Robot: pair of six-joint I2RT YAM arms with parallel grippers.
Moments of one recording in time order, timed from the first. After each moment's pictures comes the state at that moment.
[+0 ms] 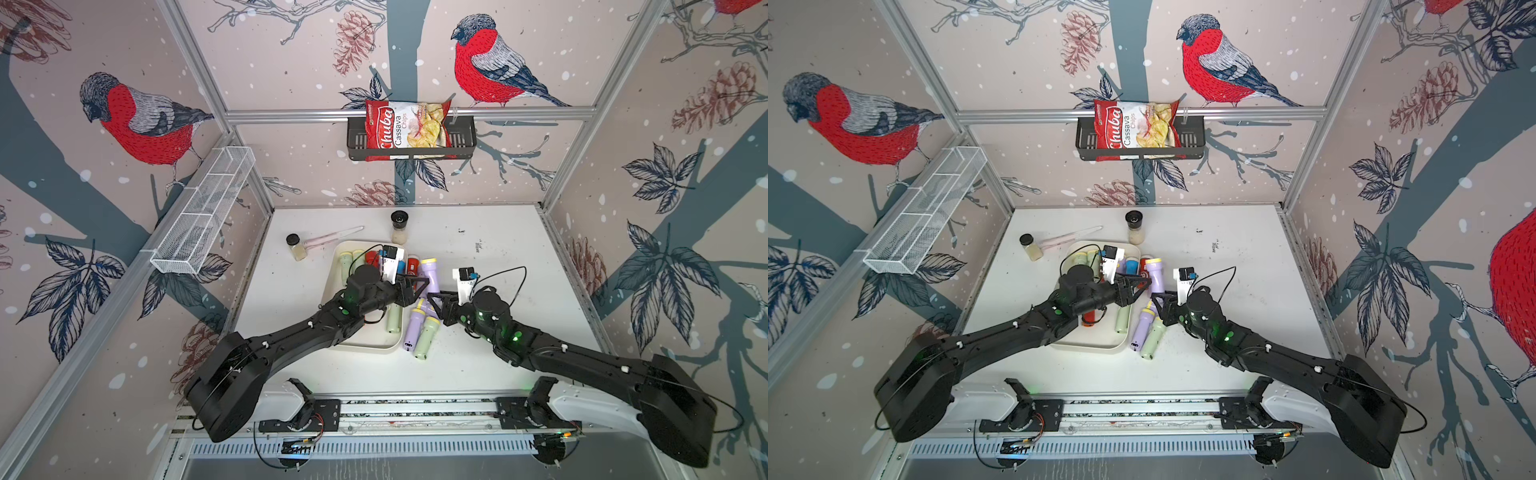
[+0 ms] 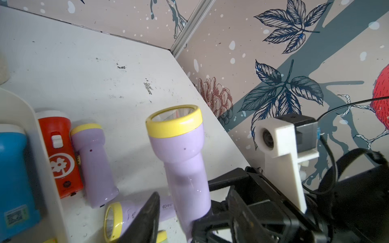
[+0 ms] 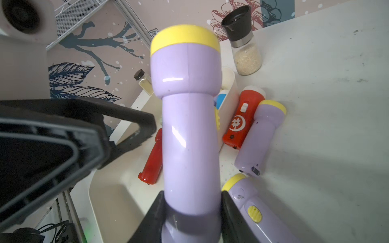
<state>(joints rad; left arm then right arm) -0.74 1.33 0.68 0.42 0.34 -0.62 0.89 1.10 0.44 0.34 0.06 0.55</state>
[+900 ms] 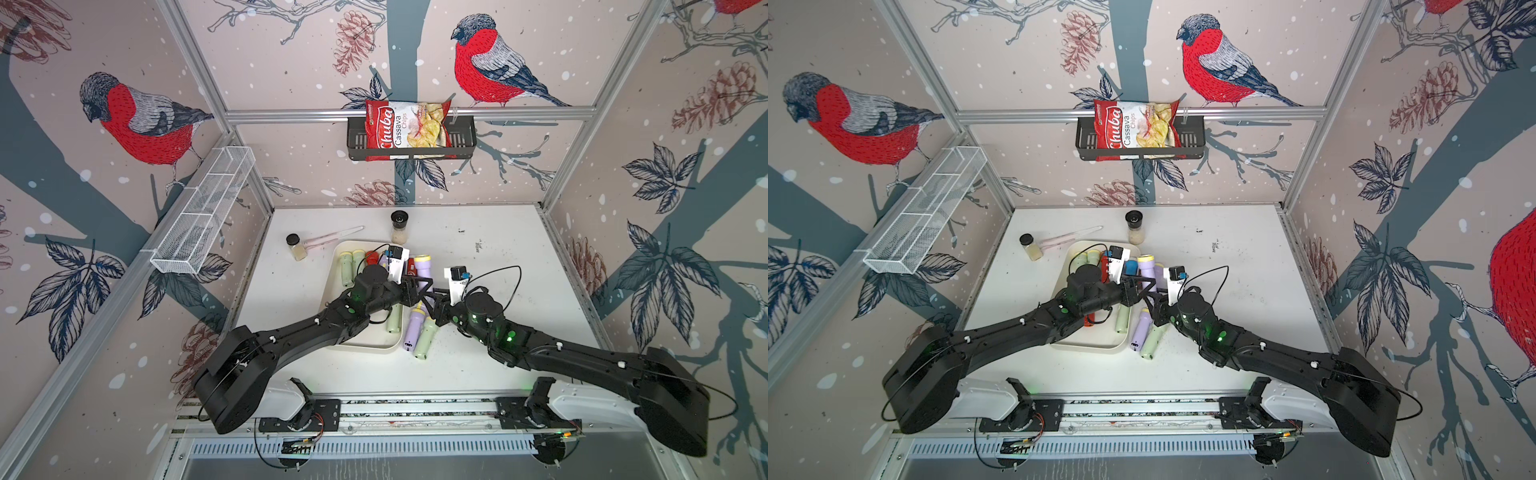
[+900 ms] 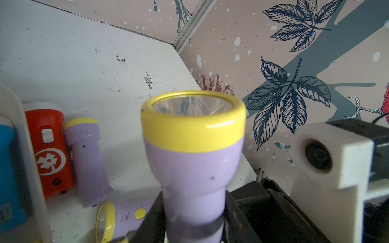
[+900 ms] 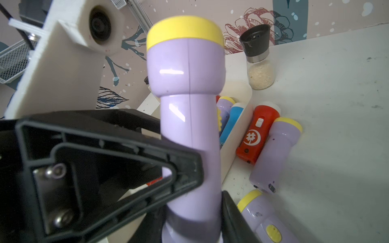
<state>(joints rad) -0.76 1.35 0.71 0.38 0.28 -0.64 0.98 1.13 0.49 0.36 0.13 0.50</state>
